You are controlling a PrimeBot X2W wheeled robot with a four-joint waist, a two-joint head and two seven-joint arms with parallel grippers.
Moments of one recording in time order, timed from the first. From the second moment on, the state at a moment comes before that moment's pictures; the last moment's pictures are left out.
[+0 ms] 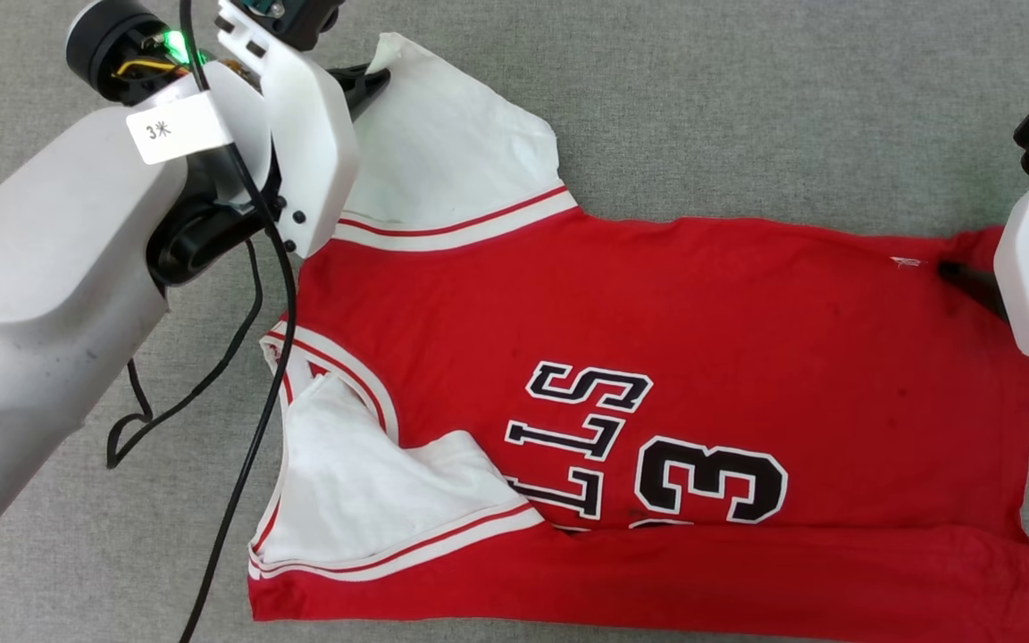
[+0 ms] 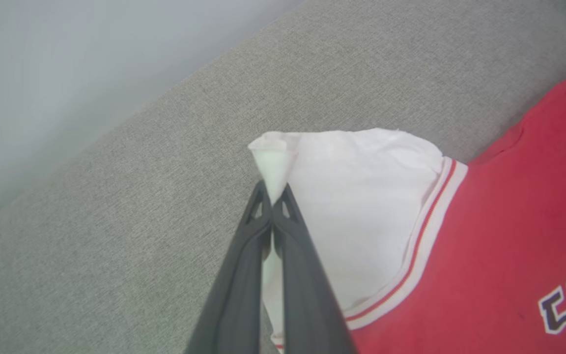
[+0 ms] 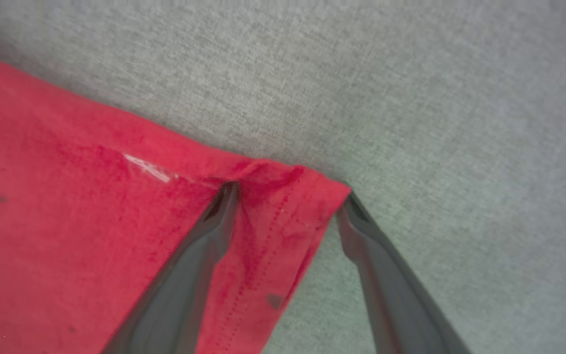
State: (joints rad) left arm -1.23 0.60 -1.02 0.39 -0.89 -0.12 0.36; right arm -0.81 -0.70 0.57 0.36 0.70 0.13 0.84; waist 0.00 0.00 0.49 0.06
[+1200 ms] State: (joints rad) left arm -0.67 0.83 -1.07 0.07 -1.05 0.10 0.19; right arm -0.37 -0.76 0.57 0.22 0.84 0.13 0.37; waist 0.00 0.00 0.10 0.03
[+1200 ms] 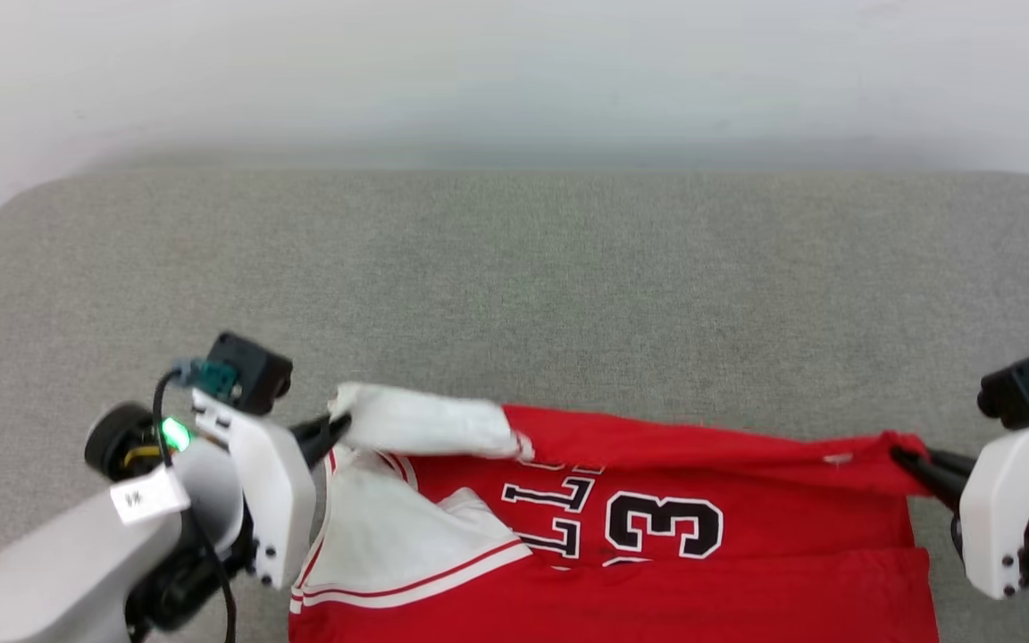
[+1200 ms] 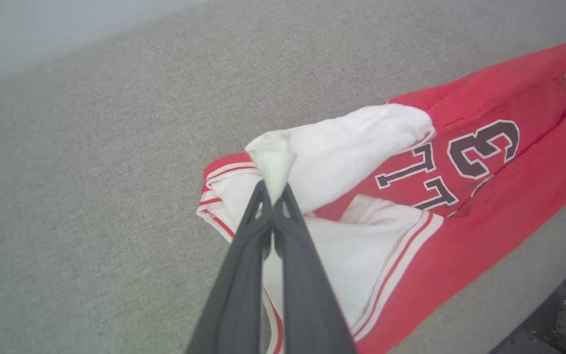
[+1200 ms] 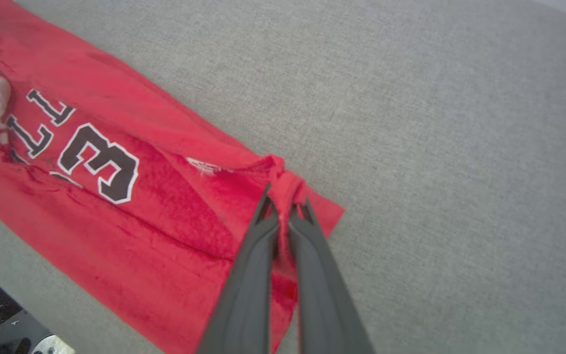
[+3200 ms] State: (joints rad) left arm -0.14 0.51 -0.48 0.03 -0.55 0.38 -0.26; right arm -0.01 -0.67 0.21 0.23 0.90 0.13 0.56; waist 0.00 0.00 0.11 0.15
